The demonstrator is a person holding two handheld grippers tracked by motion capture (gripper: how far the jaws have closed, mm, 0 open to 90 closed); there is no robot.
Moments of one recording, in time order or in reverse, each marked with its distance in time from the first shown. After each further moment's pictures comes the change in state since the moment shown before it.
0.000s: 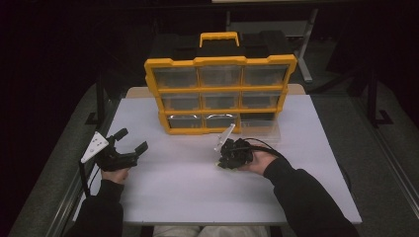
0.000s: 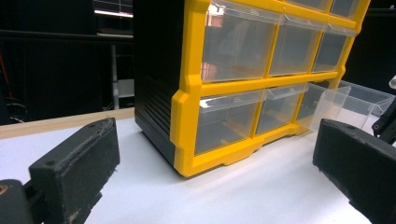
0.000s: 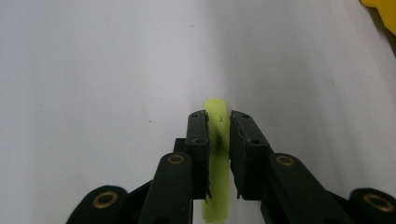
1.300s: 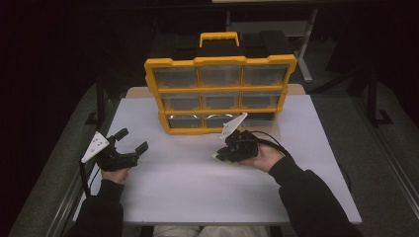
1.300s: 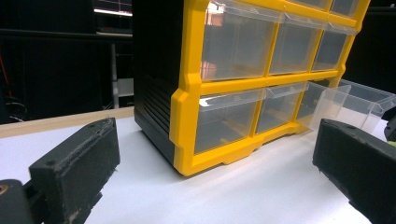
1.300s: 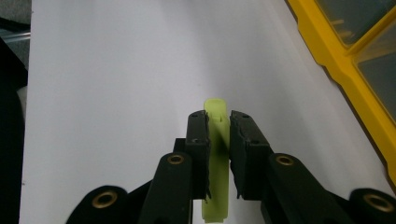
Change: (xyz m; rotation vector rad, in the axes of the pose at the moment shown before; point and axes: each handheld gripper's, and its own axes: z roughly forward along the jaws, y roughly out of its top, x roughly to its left) left arm 0.000 0.000 0.001 0.004 0.000 0.000; right arm 0.002 0.007 -0.047 -0.172 0.009 0.046
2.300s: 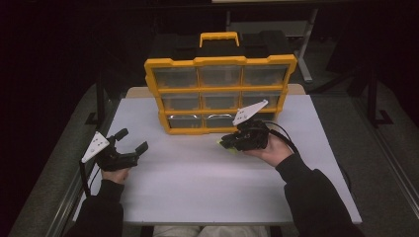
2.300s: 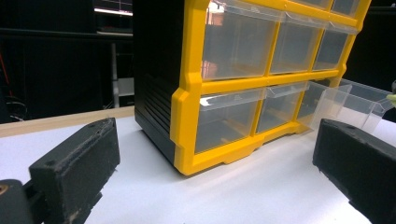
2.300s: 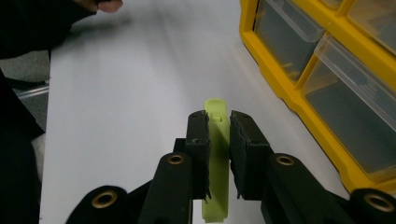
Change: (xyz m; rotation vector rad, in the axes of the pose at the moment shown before) left arm 0.000 0.000 0.000 0.001 0.002 -0.001; right arm -0.012 -0.001 -0.038 -0.180 -0.022 0.090
